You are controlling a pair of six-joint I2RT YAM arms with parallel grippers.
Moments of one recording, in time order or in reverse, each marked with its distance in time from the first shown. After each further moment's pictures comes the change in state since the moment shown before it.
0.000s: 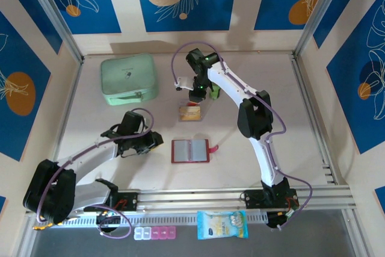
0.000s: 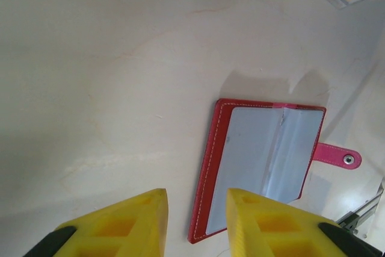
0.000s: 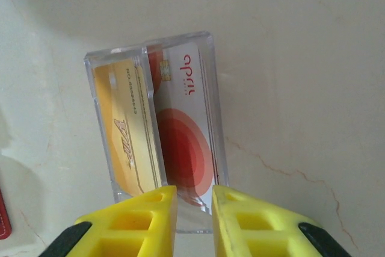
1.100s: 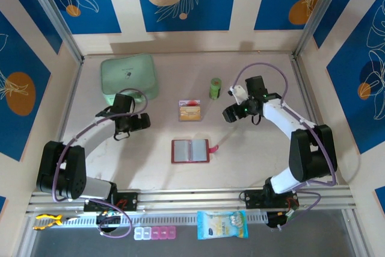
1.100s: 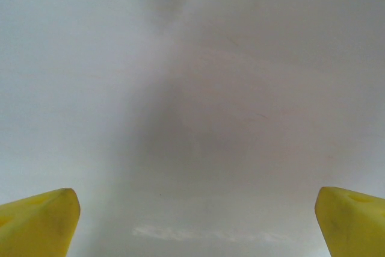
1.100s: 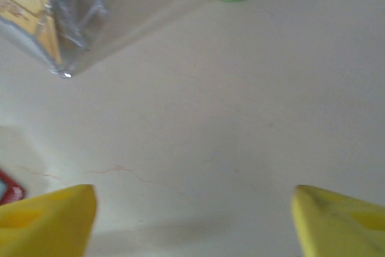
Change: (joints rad) left arm 0.208 0.201 0.234 -0.126 -0.450 0.433; right arm -0.346 -0.782 -1.218 0.738 -0.075 0.610
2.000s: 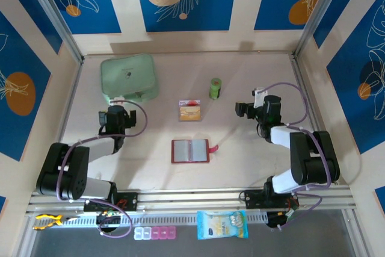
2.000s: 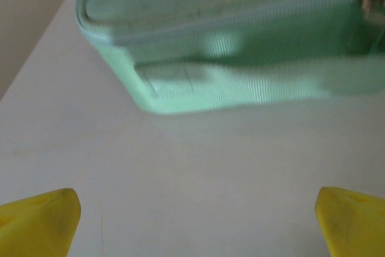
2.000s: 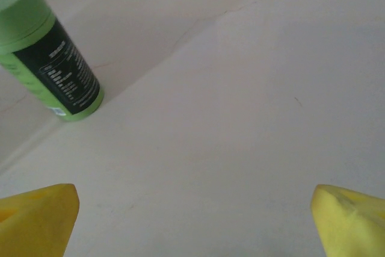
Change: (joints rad) left arm 0.066 -0.006 -0.354 0.919 -0.341 0.416; right arm -0.172 -0.028 -0.466 0.996 0.086 0.277
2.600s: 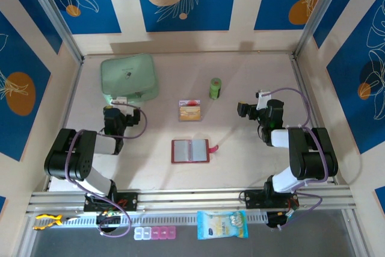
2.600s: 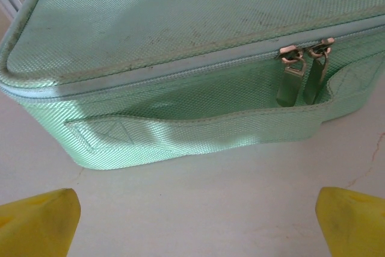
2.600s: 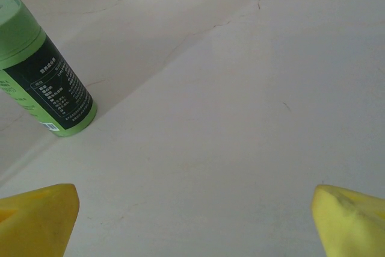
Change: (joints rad) left arm 0.048 0.174 -0.057 0.375 0.227 0.043; right arm -0.031 0.042 -0.065 0.180 -0.031 0.042
